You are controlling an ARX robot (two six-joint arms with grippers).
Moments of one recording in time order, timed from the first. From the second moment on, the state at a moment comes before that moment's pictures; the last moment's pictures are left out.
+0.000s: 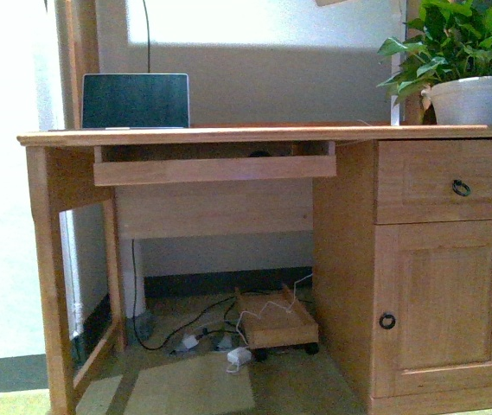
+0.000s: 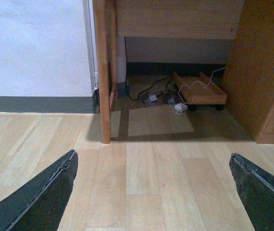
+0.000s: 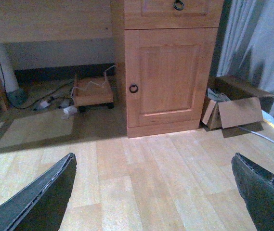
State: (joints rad) left arm 0.00 0.00 0.01 0.00 0.00 -0.01; right arm 0.00 0.01 0.02 0.00 0.00 0.00
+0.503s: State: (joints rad) left arm 0.00 0.00 0.01 0.00 0.00 -0.01; right arm 0.00 0.00 0.02 0.00 0.00 0.00
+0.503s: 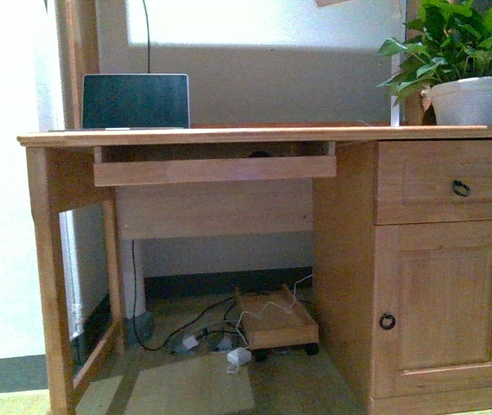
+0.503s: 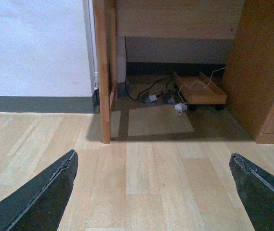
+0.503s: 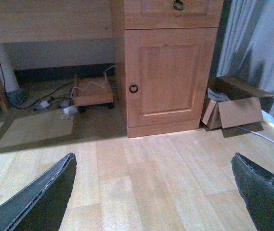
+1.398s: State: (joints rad) left arm 0.00 0.00 0.01 0.00 0.00 -0.01; right arm 0.00 0.00 0.02 0.00 0.00 0.00
